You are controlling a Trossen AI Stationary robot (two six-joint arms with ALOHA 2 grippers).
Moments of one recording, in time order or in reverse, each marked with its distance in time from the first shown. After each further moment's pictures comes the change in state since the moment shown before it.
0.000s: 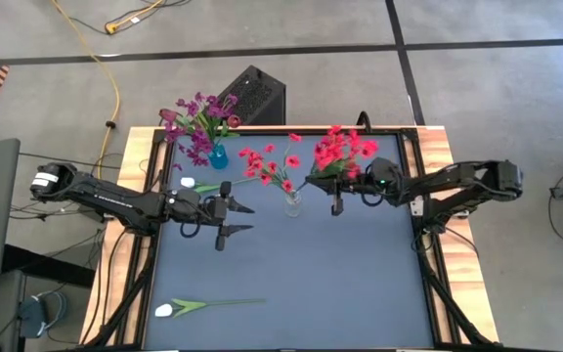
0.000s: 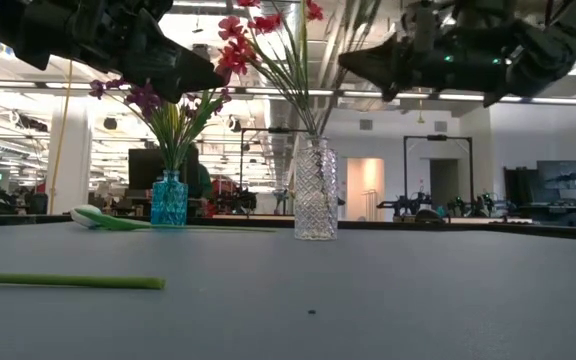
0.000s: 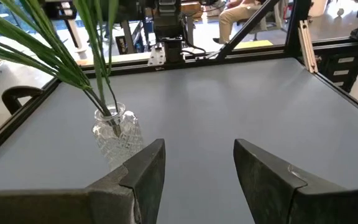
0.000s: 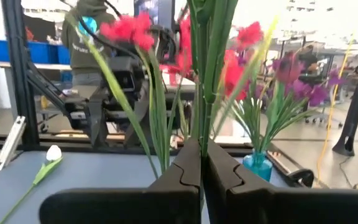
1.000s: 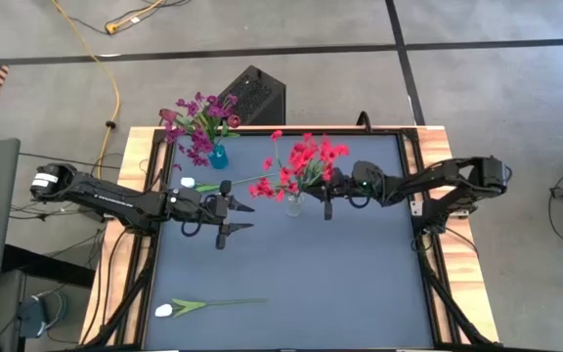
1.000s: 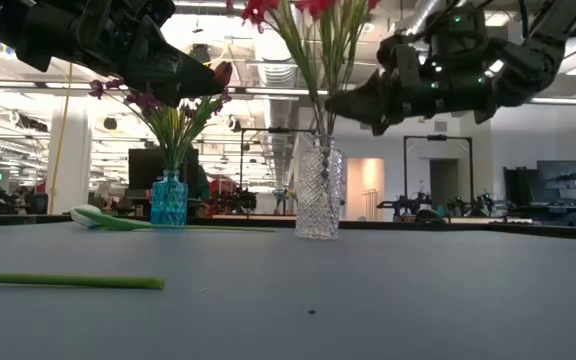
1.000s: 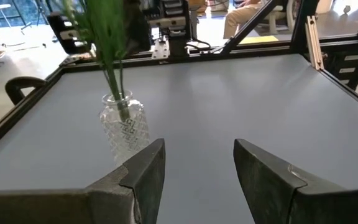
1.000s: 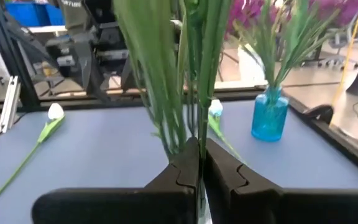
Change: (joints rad) left arm 0.018 0.000 0.000 -0.021 0.003 -0.016; right arm 0.002 0.134 0.041 -0.120 0.000 0.059
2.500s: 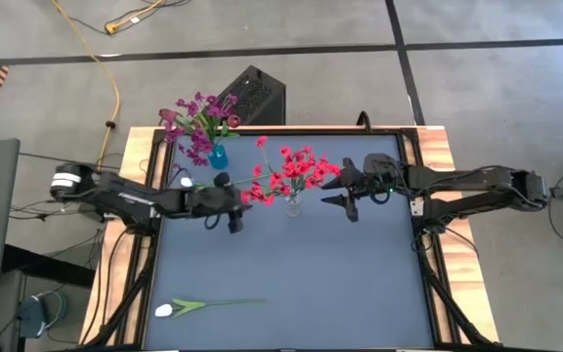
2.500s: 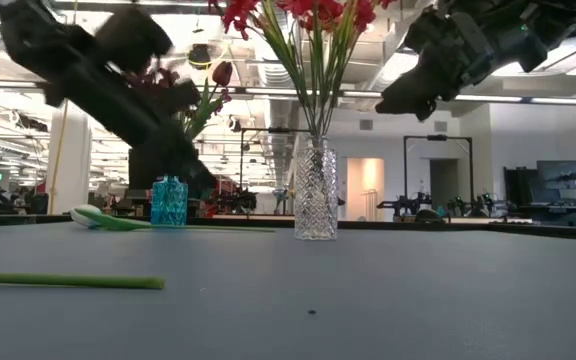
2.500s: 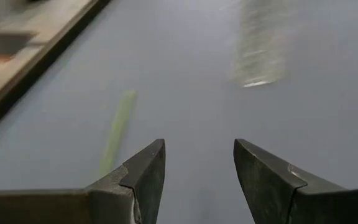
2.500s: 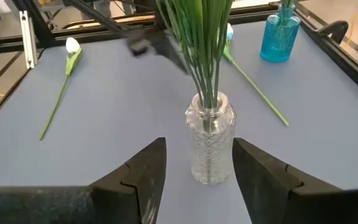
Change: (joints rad) left arm 0.145 0.257 0.007 -0.093 -0.256 -0.053; right arm 0.001 -0.424 0.091 -0.872 -0.031 -0.009
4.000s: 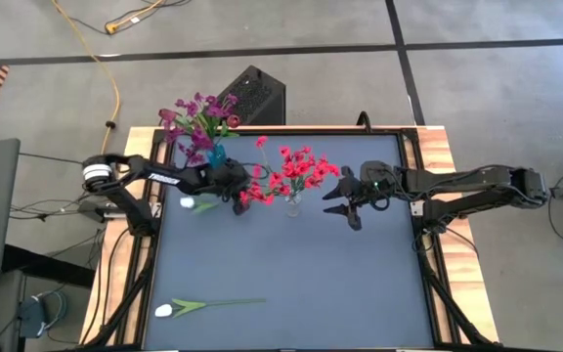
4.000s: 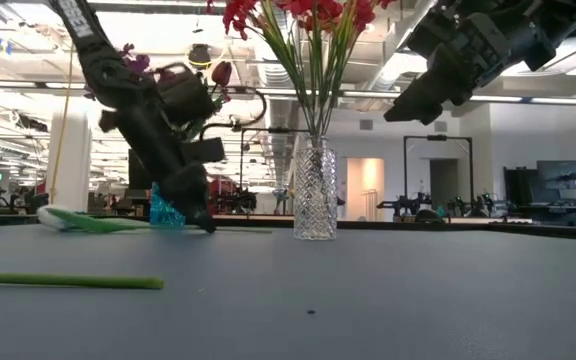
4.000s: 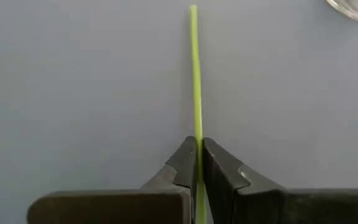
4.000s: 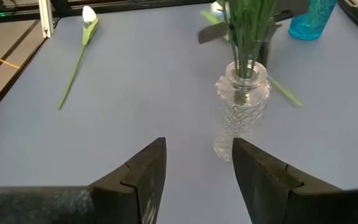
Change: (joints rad) left arm 0.320 0.257 0.179 -0.263 0.360 0.001; right arm 0.065 0.008 0.000 -0.075 0.001 -0.019
